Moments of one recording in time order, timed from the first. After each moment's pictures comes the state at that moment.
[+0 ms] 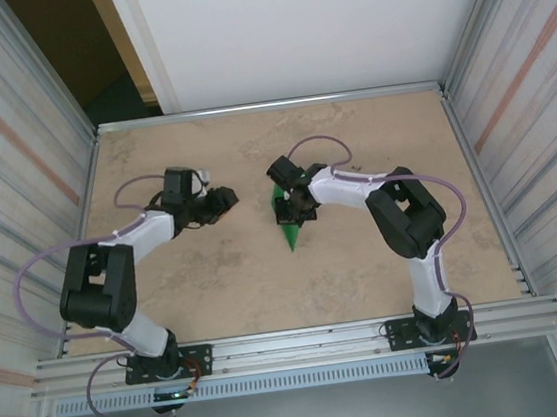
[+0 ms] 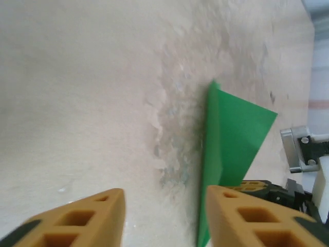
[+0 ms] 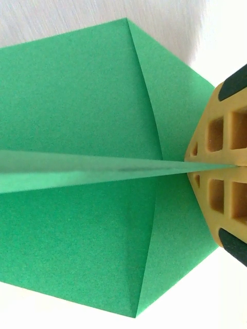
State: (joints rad) left arm -0.24 1.58 0.86 -0.11 0.46 -0.70; right arm 0.67 2.02 1.40 -0.63 -0.07 0.65
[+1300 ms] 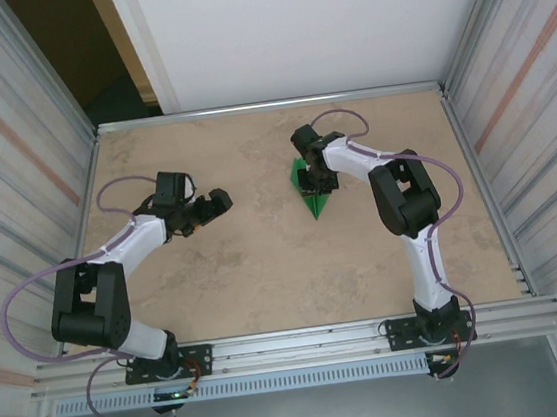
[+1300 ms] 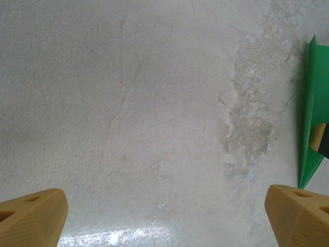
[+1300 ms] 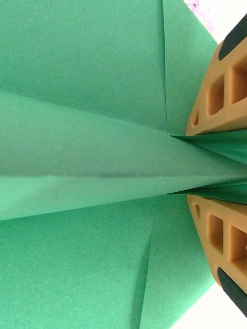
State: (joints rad) left arm -0.23 1.49 0.86 -0.30 0.26 -0.59; right arm 0.49 2.18 1.65 -0.81 0.02 0.46
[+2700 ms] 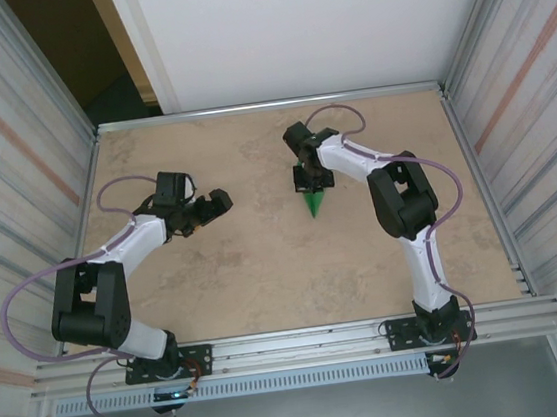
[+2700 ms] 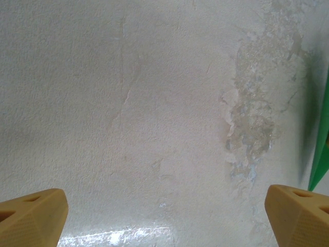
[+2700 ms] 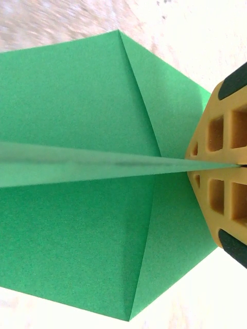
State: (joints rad) left arm -0.23 1.50 0.86 -0.30 0.26 -0.58; right arm 0.52 2.17 1.73 -0.88 0.07 0.54
